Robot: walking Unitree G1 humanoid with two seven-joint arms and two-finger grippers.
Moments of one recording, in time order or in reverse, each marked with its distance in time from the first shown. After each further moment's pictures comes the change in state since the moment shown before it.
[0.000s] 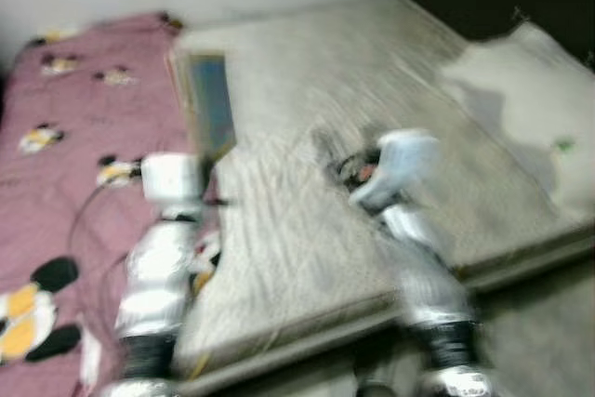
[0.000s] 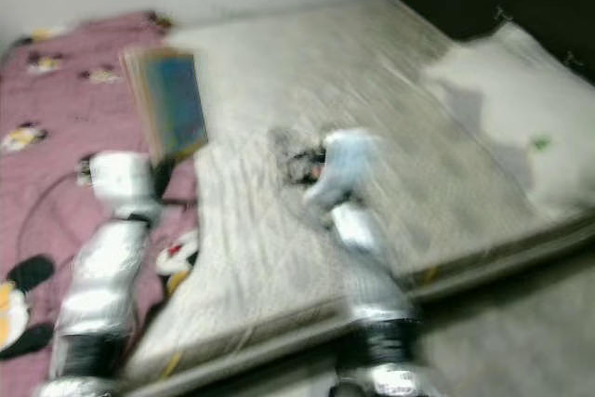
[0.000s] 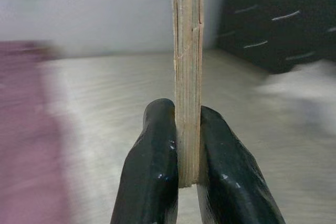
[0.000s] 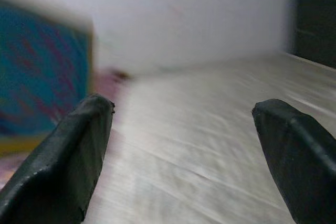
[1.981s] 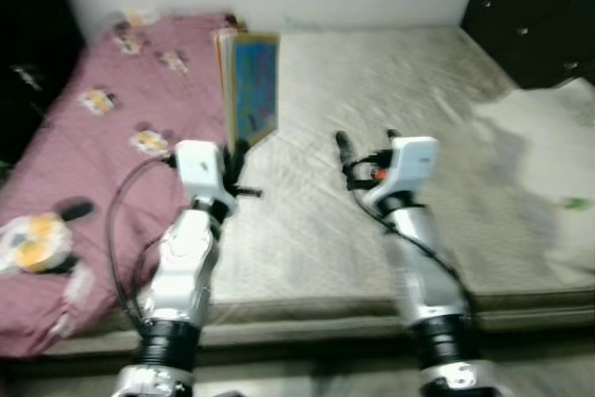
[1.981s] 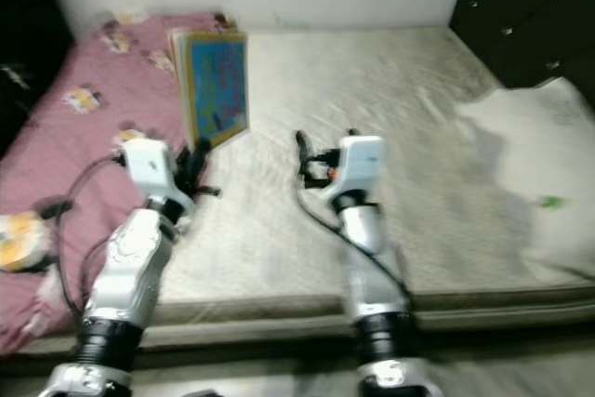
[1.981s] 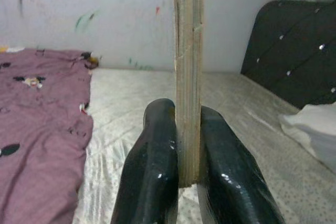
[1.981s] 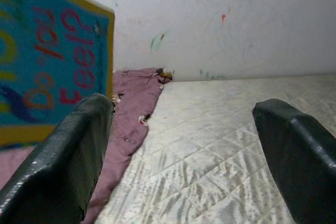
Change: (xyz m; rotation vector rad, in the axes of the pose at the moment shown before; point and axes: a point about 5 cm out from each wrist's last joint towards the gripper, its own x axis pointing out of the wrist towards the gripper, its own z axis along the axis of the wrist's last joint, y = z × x) left arm 0.003 0.020 0.005 0.003 -0.018 0.092; right arm 0.014 0.045 -0.001 -0.010 -0.034 0.093
